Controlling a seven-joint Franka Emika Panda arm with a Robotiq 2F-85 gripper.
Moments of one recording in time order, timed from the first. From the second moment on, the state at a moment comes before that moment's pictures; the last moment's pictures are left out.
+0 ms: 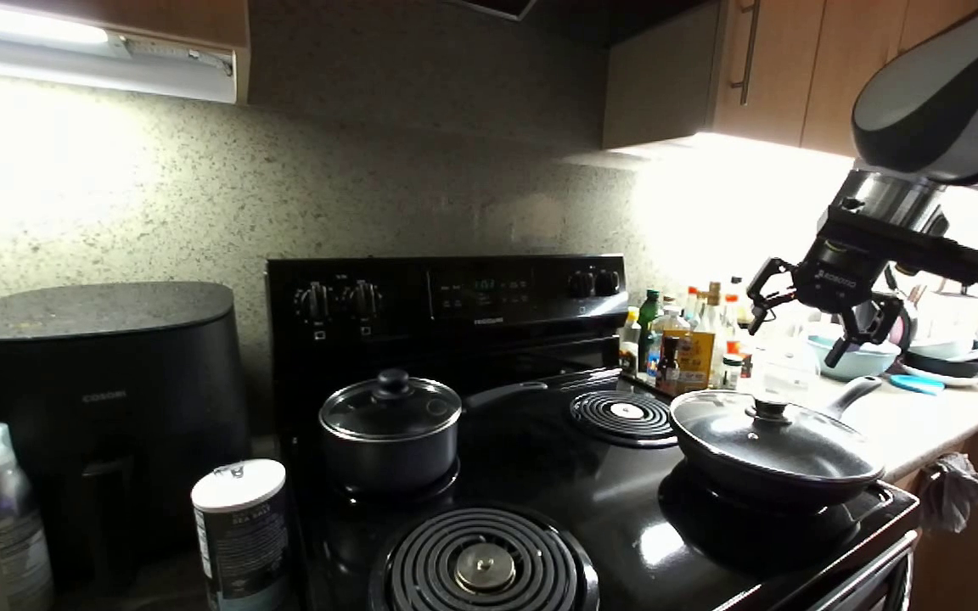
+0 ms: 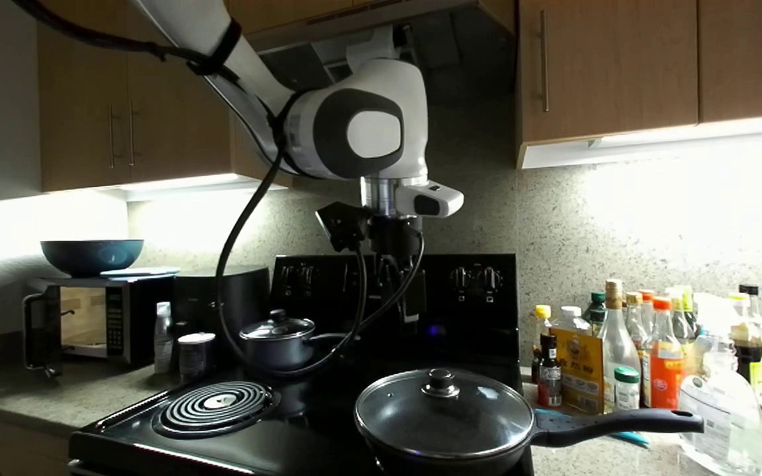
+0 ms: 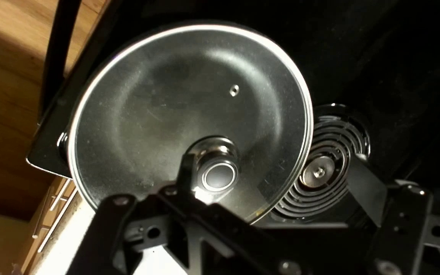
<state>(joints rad) -0.17 -0.29 -0.11 -2.44 0.23 2.40 0.47</state>
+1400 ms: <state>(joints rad) -0.19 -0.02 -0.16 -2.23 0.10 2.32 0.53</state>
